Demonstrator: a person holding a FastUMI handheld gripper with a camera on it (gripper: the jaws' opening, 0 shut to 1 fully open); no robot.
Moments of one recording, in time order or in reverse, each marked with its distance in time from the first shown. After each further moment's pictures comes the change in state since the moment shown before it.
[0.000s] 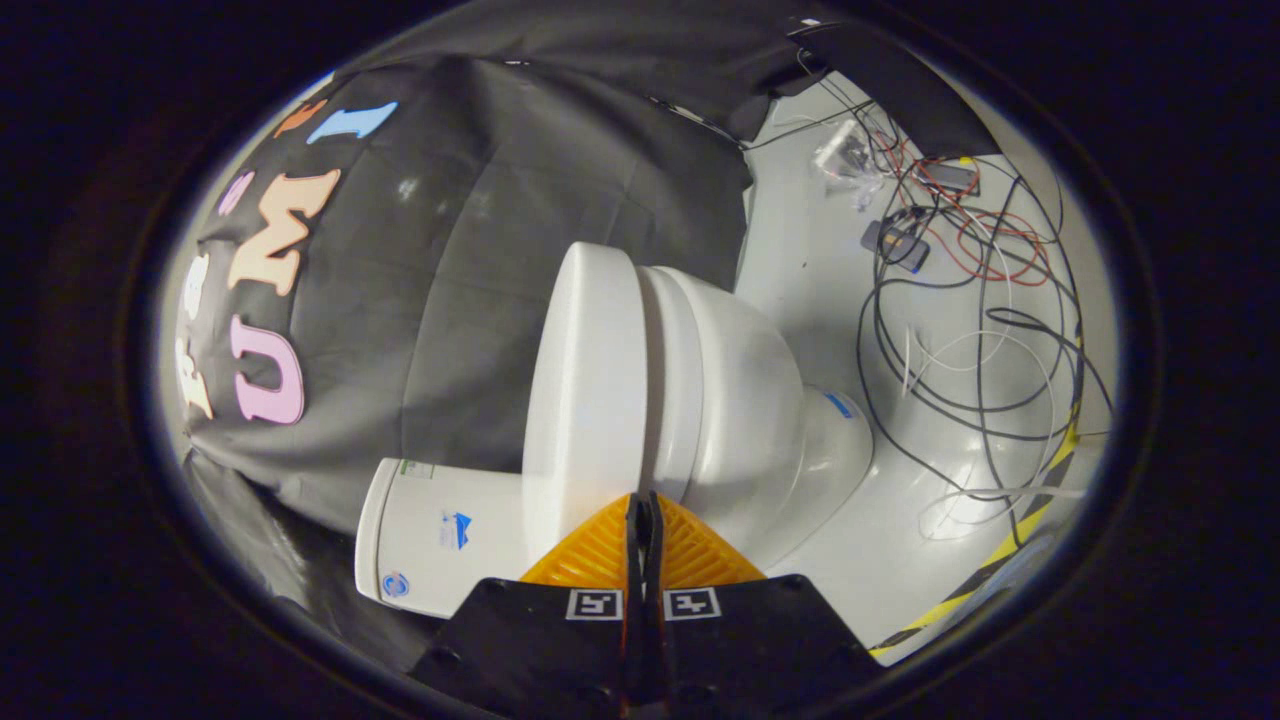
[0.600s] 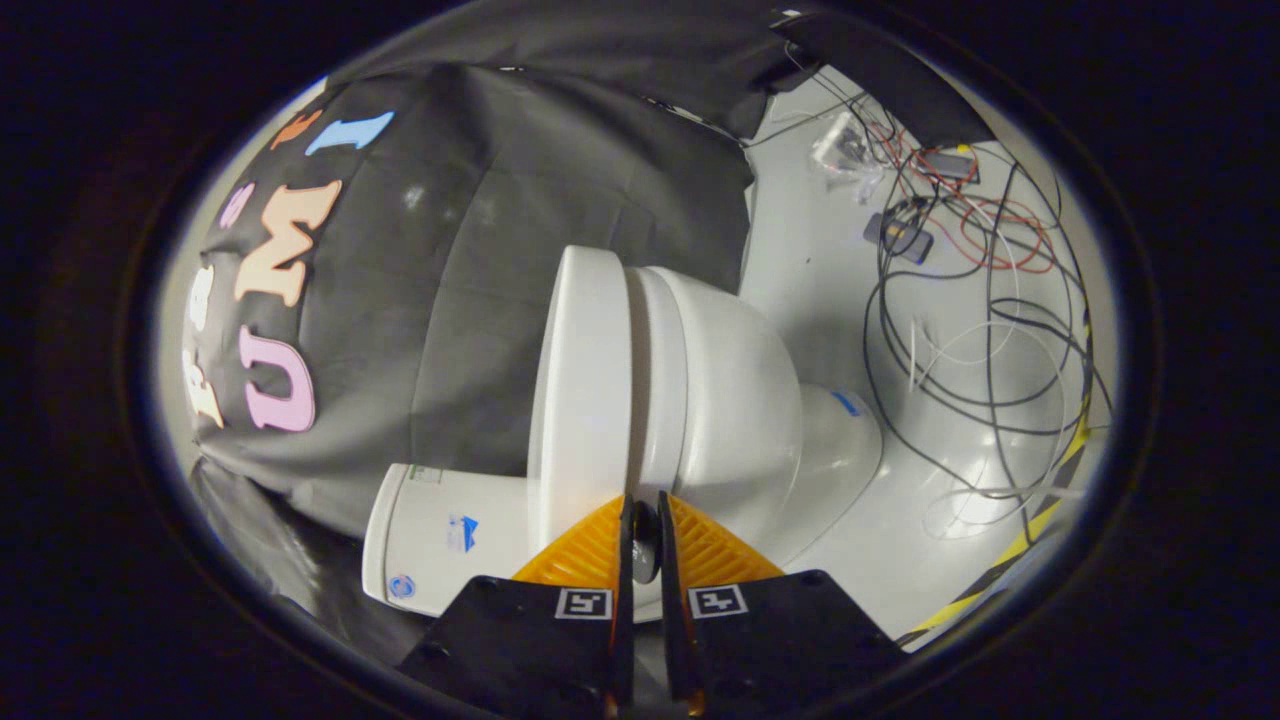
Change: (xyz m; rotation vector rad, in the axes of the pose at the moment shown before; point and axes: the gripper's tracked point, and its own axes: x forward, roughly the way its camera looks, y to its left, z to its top) arm 0.003 -0.012 -0.006 0.096 0.006 0.074
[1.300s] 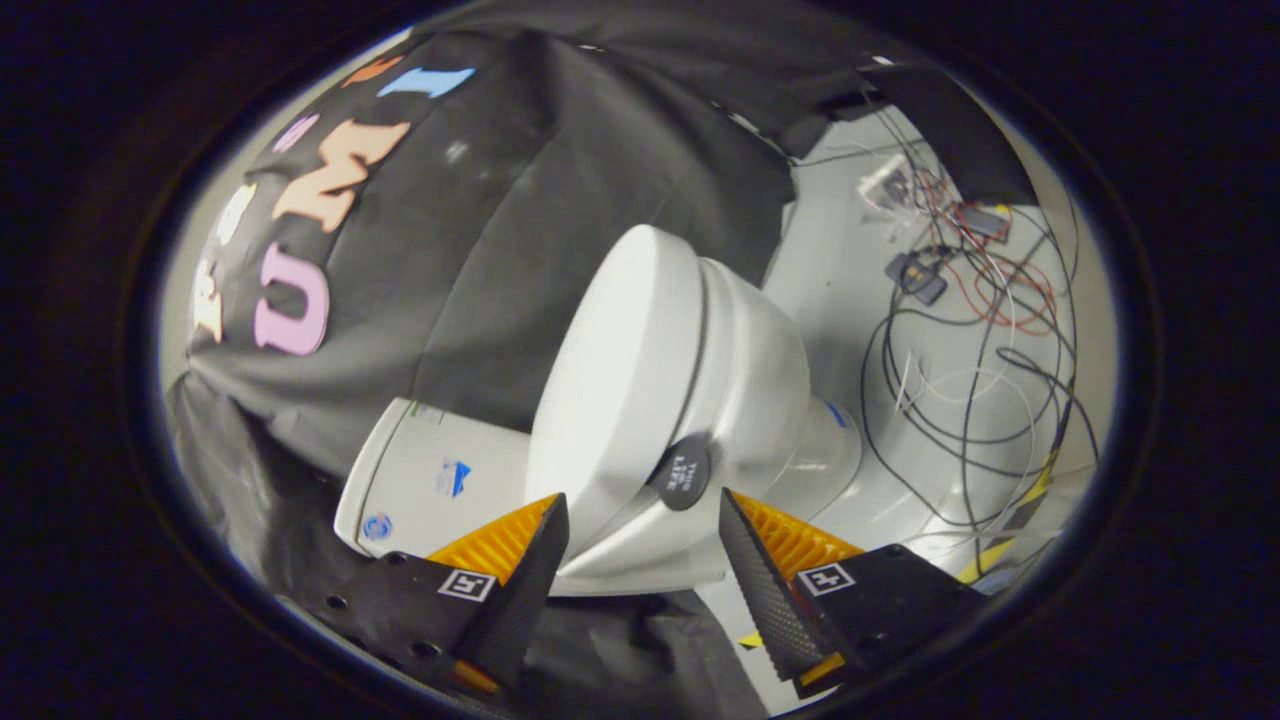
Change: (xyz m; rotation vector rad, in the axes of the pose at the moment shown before) arm -0.034 0.003 -0.019 -0.174 0.028 -0.056
